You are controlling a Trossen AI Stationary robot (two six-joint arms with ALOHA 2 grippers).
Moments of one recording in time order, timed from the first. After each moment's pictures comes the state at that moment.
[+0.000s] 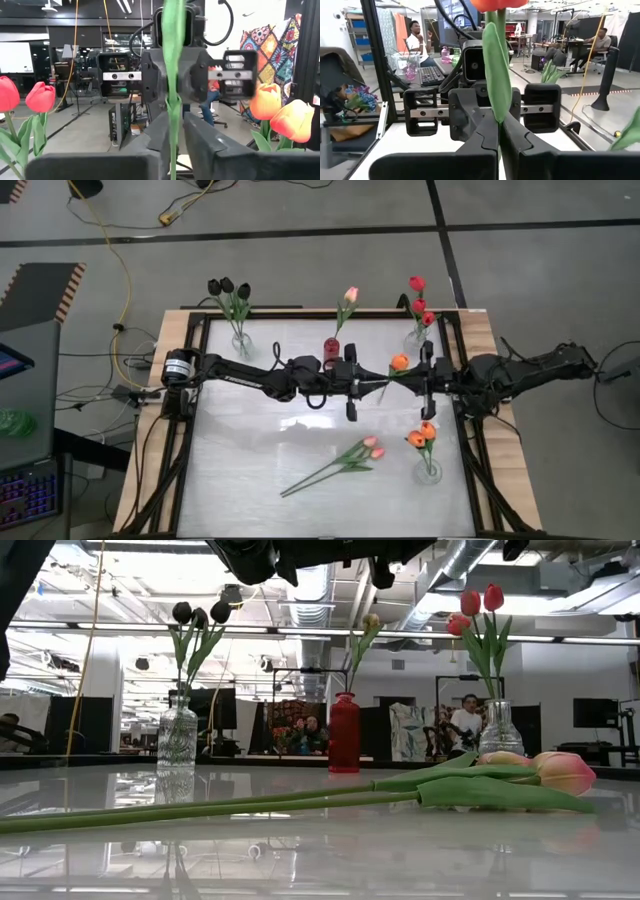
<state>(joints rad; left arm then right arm) 0.00 1.95 1.35 0.84 0.02 0.01 0.25 0.66 0.62 0.11 0.36 0.00</state>
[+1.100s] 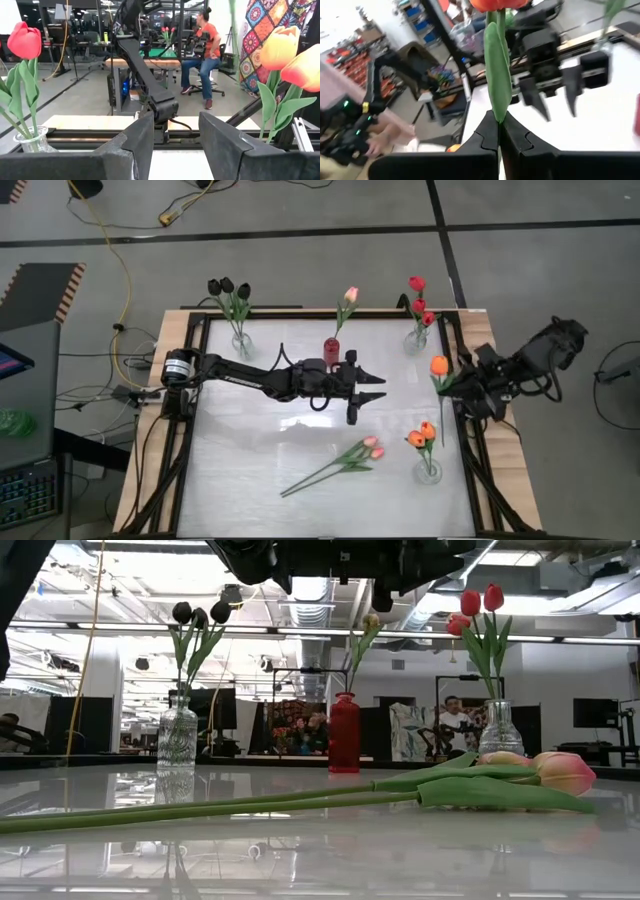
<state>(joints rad) 0.00 1.95 1.35 0.65 0.02 -0.02 0.61 0.58 1.08 -0.71 0.37 0.51</state>
